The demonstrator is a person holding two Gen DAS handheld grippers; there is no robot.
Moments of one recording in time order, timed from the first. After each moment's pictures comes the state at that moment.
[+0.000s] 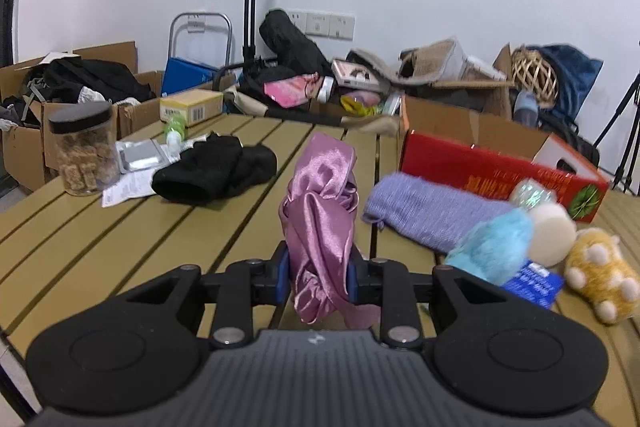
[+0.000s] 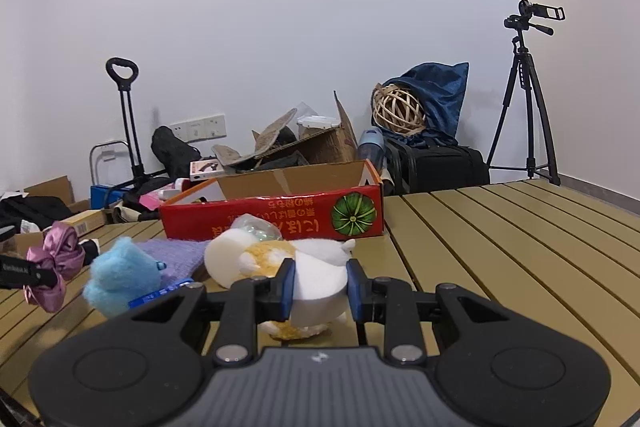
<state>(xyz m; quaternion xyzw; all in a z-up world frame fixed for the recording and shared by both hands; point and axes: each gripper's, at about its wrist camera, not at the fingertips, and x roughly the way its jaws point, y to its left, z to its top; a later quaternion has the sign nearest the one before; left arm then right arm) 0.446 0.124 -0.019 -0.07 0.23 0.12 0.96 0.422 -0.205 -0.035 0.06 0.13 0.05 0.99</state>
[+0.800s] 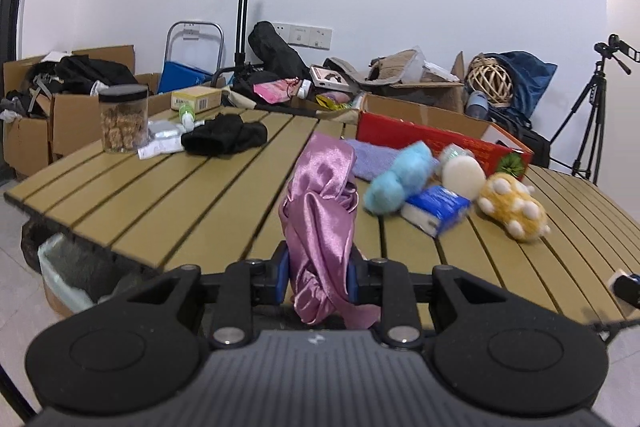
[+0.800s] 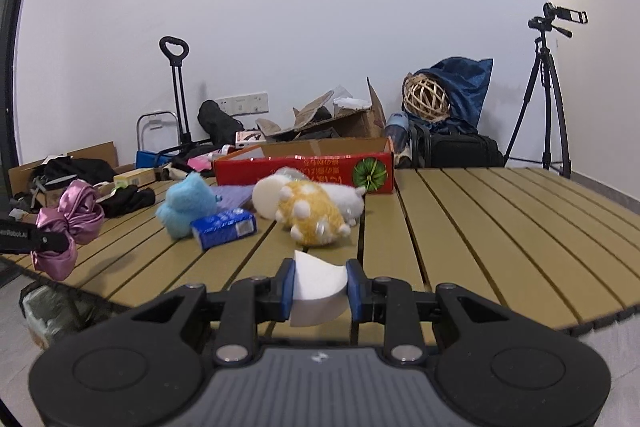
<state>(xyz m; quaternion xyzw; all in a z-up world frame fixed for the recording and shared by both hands) 0.297 0.085 -0.023 -0.08 0.22 0.08 0.97 0.306 -0.234 -0.047 0.03 0.16 0.12 0.98</state>
